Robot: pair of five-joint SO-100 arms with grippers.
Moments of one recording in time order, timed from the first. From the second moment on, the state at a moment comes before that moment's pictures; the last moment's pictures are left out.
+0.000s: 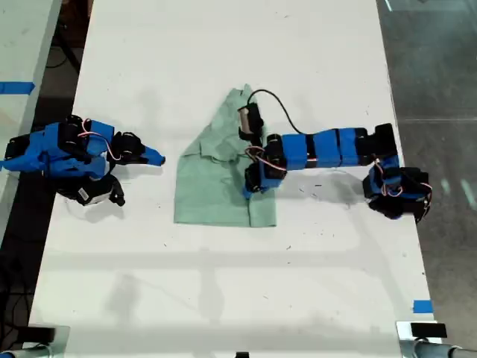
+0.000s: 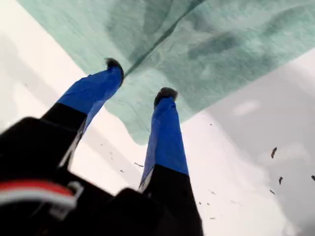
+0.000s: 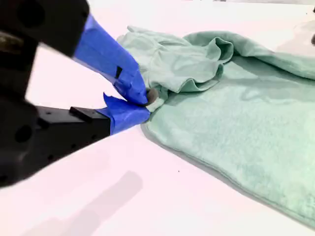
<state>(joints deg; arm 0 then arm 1) -13.7 206.5 181.2 63.5 1.9 1.1 71.7 53.6 94.6 -18.4</state>
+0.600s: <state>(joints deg) -13.7 206.5 181.2 63.5 1.9 5.5 140.4 128.9 78.8 -13.1</state>
